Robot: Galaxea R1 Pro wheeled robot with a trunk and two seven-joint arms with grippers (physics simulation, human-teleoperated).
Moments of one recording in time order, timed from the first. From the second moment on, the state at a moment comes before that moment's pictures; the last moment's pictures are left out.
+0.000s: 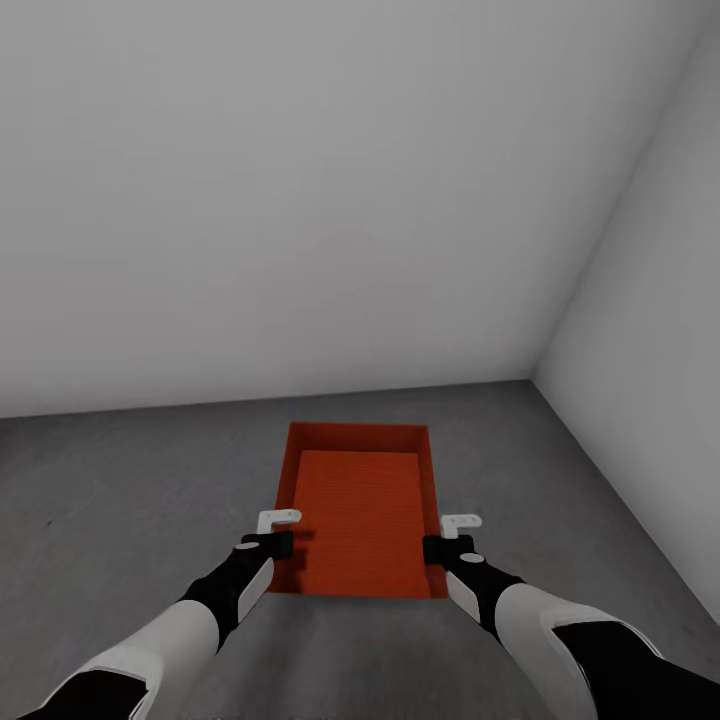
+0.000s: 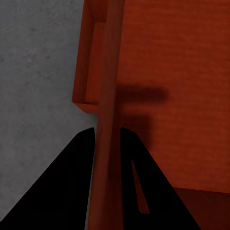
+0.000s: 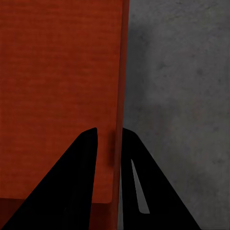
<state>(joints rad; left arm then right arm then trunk) -0.76 -0.09 -0.14 -0.33 0.18 0.15 0.19 -0.88 0.10 0.05 0.02 -0.01 -0.13 -0.10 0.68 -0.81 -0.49</state>
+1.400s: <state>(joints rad) -0.76 -0.08 -0.14 -0.32 0.20 0.14 0.18 -0.88 0.10 0.04 0.02 0.01 -0.13 -0.10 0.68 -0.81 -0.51</state>
